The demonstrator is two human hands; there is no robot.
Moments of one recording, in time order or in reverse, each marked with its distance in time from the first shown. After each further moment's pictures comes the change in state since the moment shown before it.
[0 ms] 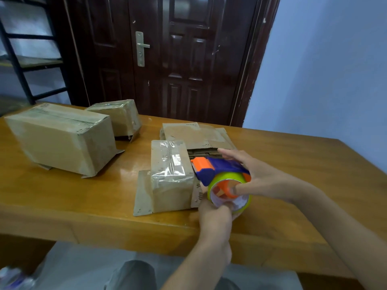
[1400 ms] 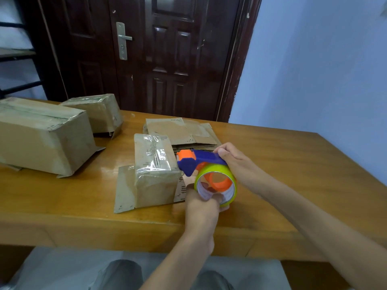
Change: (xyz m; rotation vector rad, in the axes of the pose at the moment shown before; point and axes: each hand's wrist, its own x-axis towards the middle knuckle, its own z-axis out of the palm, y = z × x) left_hand 0.024 -0.014 0.000 0.103 -0.069 0.175; right_hand 0.009 0.003 0.015 0.226 0.335 0.182
